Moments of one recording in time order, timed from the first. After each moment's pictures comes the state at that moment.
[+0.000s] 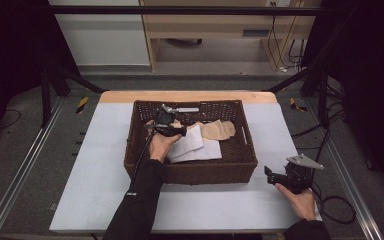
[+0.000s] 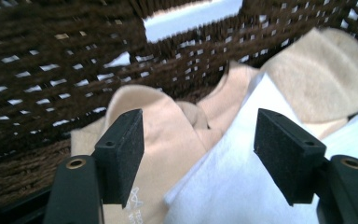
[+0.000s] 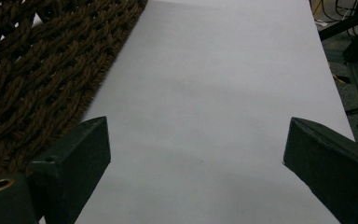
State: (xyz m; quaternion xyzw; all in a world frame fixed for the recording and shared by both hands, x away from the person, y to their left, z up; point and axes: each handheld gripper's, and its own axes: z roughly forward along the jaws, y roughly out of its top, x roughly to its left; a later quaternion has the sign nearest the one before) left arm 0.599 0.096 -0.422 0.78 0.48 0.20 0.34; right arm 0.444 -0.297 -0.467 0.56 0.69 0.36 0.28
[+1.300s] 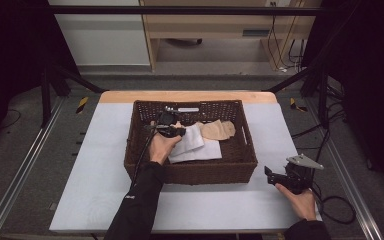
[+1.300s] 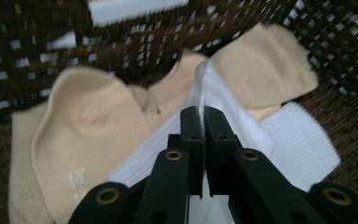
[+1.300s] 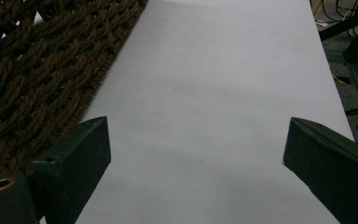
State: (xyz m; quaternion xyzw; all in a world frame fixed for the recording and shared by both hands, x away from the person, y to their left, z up) left arm 0.585 0.089 -0.407 0.78 0.48 0.13 0.38; right arm 0.444 -0.297 -0.466 0.56 0.69 0.36 0.28
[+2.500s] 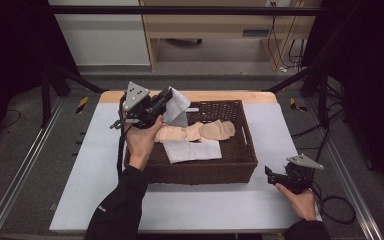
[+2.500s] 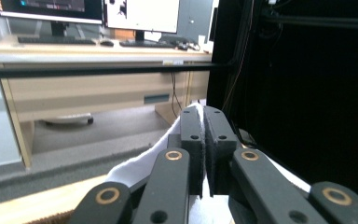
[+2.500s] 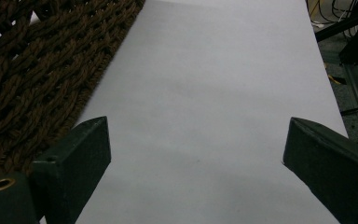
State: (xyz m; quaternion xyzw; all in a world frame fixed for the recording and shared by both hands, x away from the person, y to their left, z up) left arm 0.513 0.131 -0.286 0.63 0.38 0.30 0.61; right arm 0.444 -0.297 -0.466 0.56 0.69 0.36 0.29
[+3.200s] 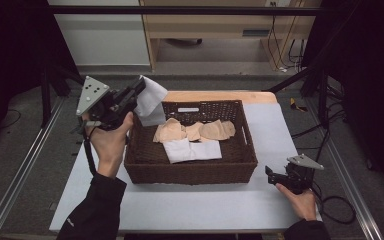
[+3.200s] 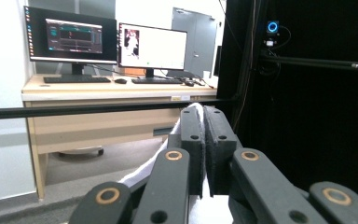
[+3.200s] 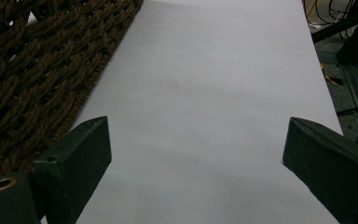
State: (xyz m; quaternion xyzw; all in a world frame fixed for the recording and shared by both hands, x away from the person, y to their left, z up) left arm 0.466 0.185 -0.235 0.58 0.36 0.34 0.64; right arm 0.443 -0.297 -0.466 0.56 0.69 0.36 0.29
